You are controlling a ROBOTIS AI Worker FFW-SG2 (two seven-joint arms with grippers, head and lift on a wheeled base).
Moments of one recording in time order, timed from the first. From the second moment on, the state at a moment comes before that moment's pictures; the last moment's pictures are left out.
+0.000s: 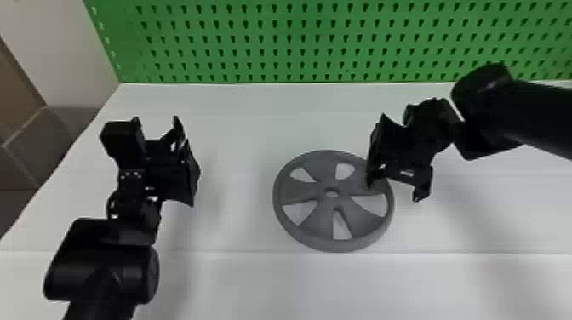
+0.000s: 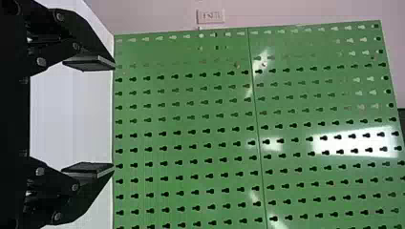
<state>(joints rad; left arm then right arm) -0.04 0.11 0.00 -1.57 0.03 -0.04 0.14 -1.27 -0.31 1.70 -0.51 -2.54 0.93 -0.77</state>
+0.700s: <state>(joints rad) -0.04 0.11 0.01 -1.57 0.04 -0.04 0.14 -1.19 -0.30 1.58 -0.51 -2.30 0.94 -0.69</state>
